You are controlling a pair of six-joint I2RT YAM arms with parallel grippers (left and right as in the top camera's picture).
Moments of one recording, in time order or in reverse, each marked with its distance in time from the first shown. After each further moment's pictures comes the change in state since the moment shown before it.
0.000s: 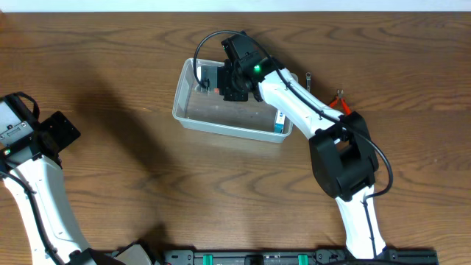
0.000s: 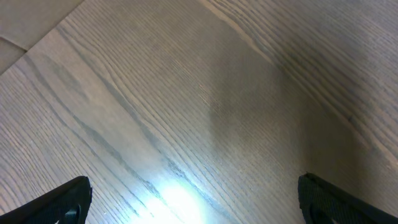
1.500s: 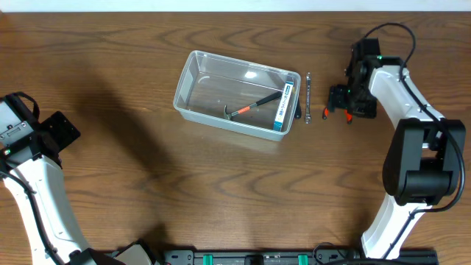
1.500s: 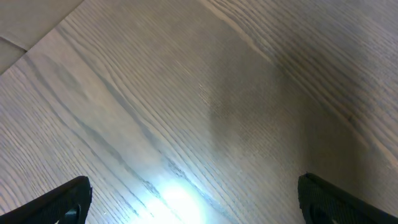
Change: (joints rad) left arm 0.000 0.000 0.000 0.000 0.000 0.000; right arm -0.583 -0.233 -0.389 -0.323 0.202 1.184
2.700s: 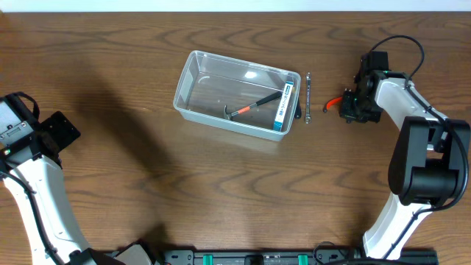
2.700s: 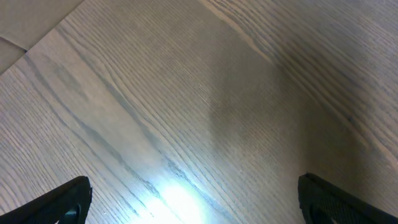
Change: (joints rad) left arm 0.000 0.000 0.000 0.000 0.000 0.000; right arm -0.060 -0.002 -0.121 0.163 0.004 0.000
